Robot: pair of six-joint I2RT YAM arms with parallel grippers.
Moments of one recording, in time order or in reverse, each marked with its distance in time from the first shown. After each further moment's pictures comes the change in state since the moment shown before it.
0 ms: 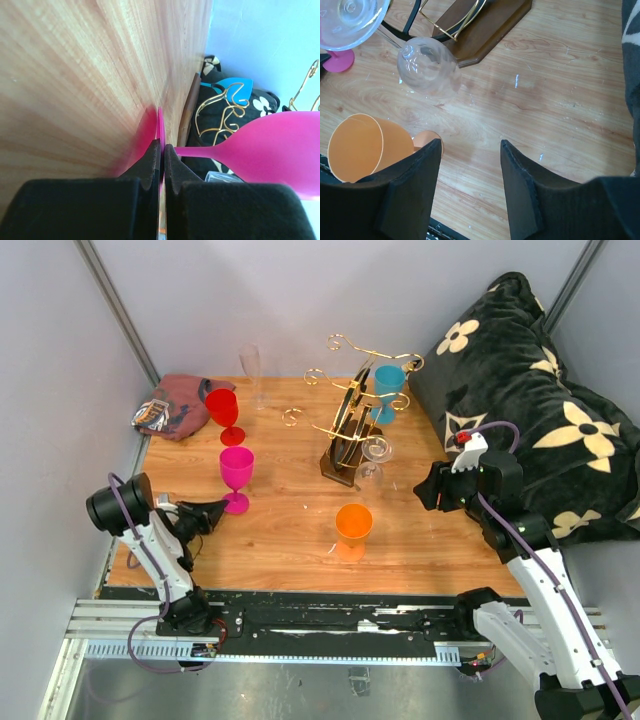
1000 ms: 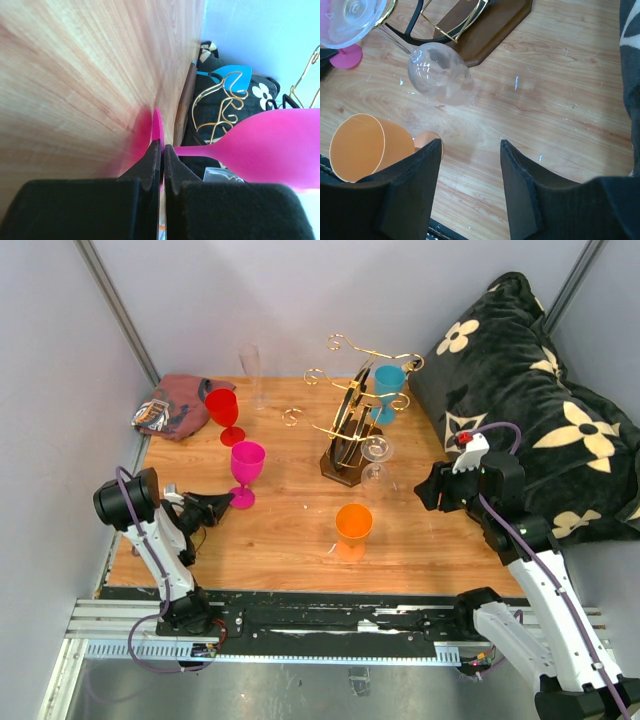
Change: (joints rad) left arm -0.076 0.003 0.072 -0.013 0.011 -0.028; right arm 0.000 -0.013 0.000 0.000 0.001 -0.002
